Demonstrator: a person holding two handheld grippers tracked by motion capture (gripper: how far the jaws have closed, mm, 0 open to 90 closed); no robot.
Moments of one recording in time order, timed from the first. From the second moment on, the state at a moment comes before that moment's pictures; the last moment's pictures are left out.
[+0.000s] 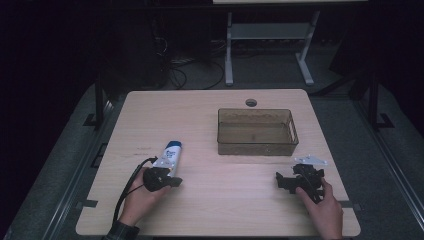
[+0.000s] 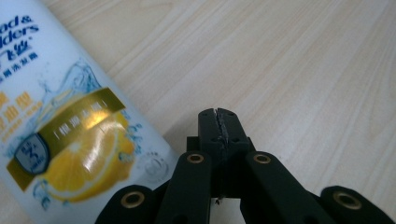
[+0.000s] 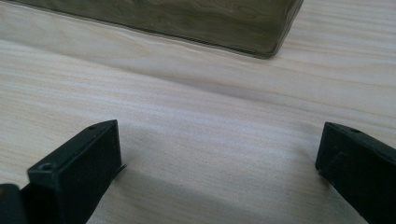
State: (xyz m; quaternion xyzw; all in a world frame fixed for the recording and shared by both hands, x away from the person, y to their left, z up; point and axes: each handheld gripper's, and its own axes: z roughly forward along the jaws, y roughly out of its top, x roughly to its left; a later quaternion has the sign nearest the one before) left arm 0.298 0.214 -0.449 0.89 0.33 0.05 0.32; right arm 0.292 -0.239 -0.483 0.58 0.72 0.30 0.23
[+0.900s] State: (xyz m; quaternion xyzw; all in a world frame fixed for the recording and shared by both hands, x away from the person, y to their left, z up) left arm 0.326 0.253 -0.417 0.86 0.36 0.09 0.36; right arm 0.292 -0.239 -0.483 0.58 0.72 0.30 0.23
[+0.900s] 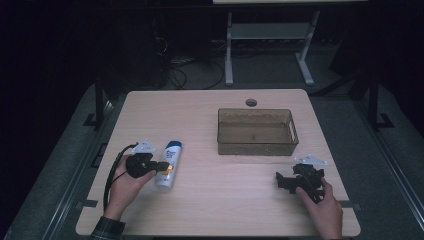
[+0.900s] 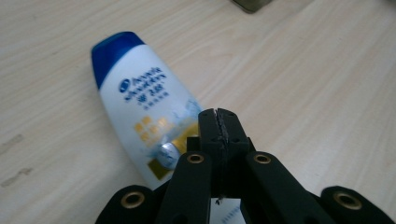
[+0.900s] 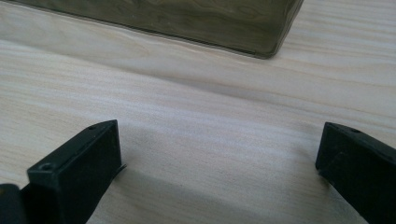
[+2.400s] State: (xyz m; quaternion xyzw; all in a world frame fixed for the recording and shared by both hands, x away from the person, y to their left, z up) left arm 0.411 0.274 -0.447 0.82 0.44 0.13 0.34; right arm 0.292 -0.239 -0.483 0.58 0.72 0.30 0.23
